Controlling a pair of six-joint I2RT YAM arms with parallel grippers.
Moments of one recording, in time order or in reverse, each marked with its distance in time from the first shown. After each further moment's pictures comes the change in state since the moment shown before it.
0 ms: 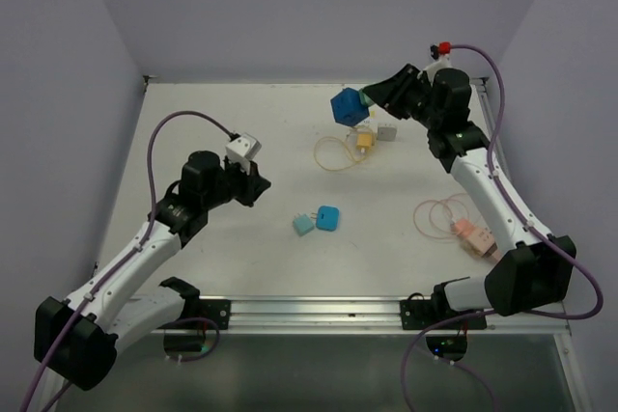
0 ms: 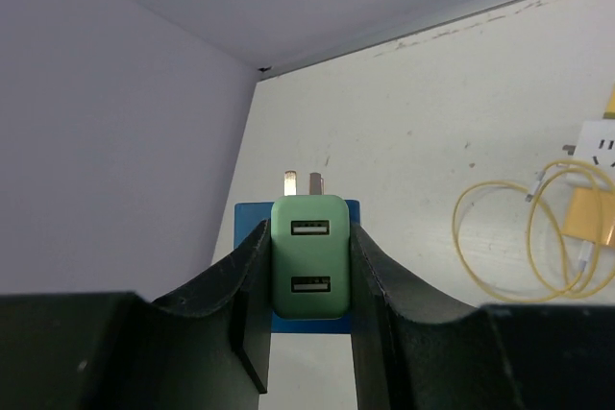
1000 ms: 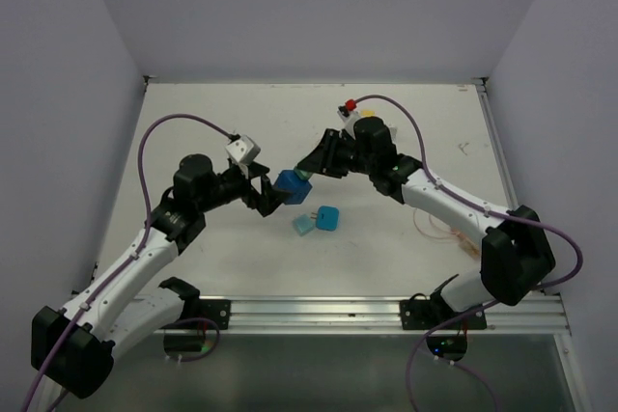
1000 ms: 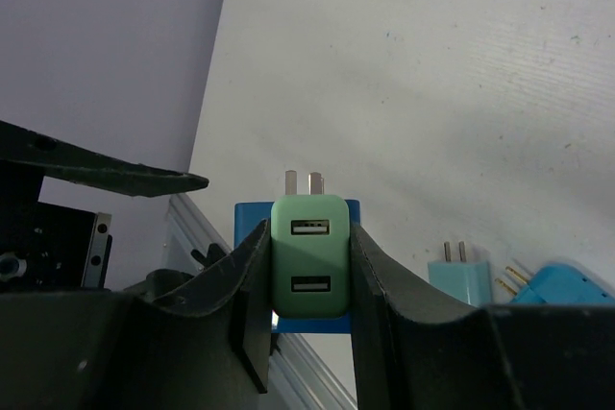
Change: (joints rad) left arm -0.008 -0.064 -0.035 0.161 0.195 -0.016; right arm 0.387 0.074 -0.238 0.087 -0.067 0.041
